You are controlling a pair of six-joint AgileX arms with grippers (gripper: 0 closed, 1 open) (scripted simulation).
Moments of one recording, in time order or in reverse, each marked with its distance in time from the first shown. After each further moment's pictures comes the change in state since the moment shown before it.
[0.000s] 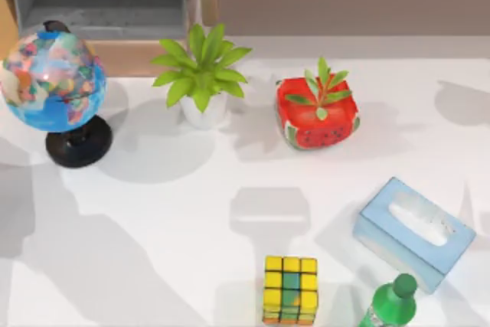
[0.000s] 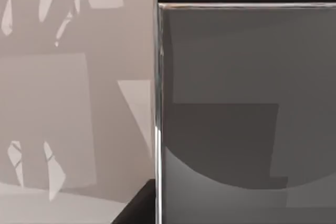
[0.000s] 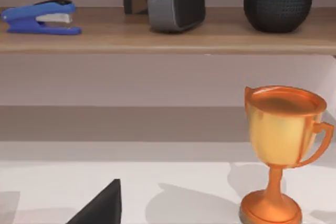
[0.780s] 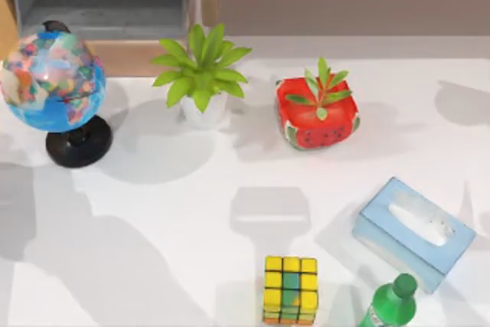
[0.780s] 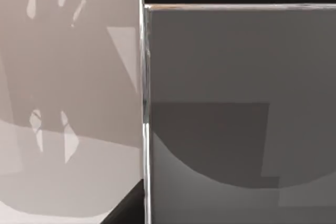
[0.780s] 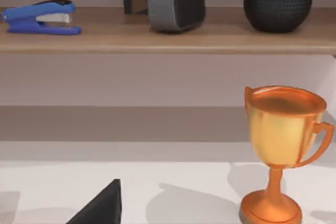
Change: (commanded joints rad) left arm -0.003 -0.050 0.039 -0.084 0.006 -0.002; right arm 0.000 0.000 0.000 0.000 0.000 0.000
